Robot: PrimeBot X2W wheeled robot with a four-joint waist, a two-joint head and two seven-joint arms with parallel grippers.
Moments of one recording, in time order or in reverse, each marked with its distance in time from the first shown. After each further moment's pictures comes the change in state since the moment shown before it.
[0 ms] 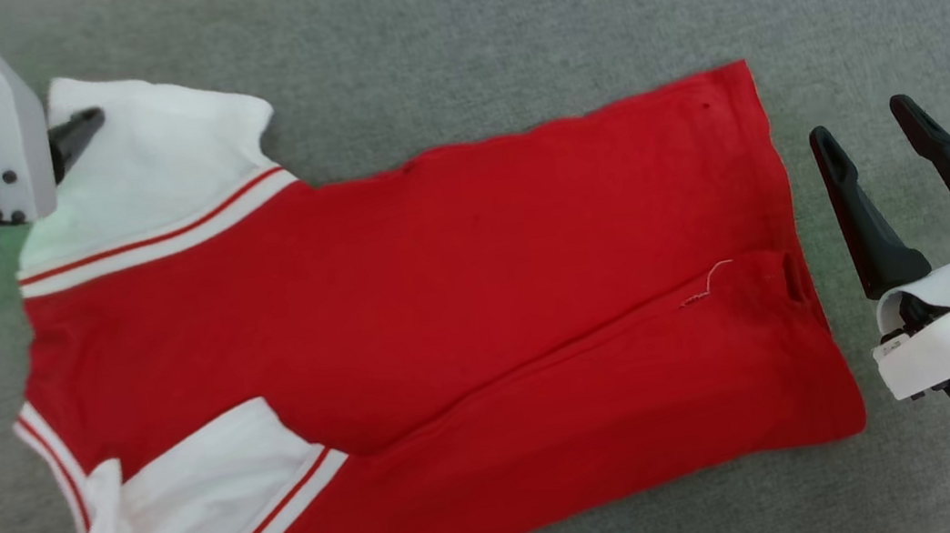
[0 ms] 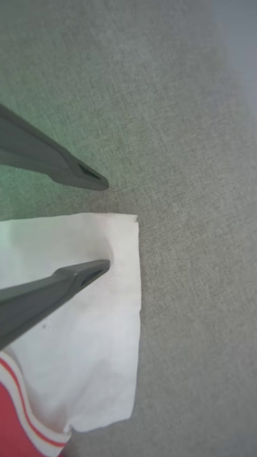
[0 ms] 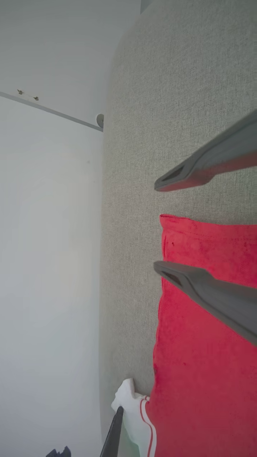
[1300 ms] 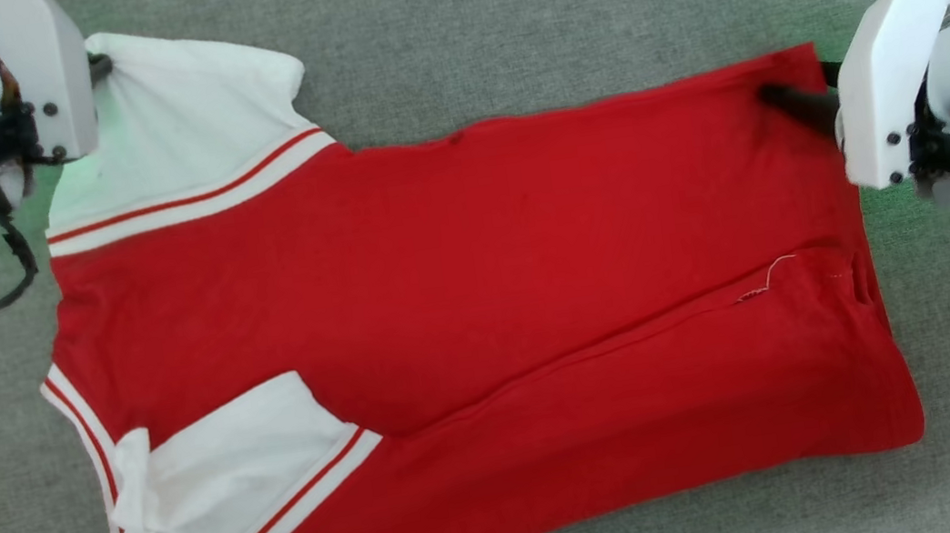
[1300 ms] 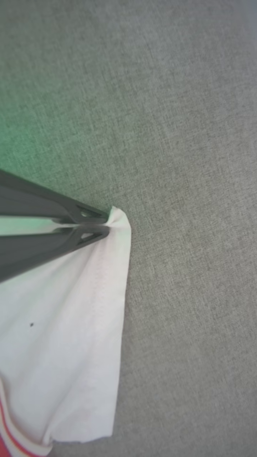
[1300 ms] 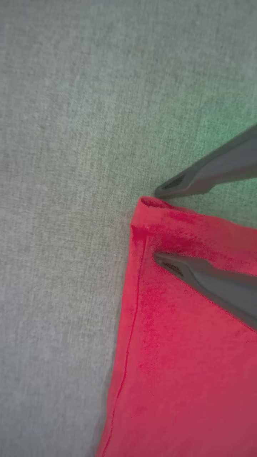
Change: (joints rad) left arm -0.095 -0.125 -0.048 0.115 -0.037 -0.020 0.063; right arm -0.583 -0.105 0.159 0.527 0.213 0.000 0.806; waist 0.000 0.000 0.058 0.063
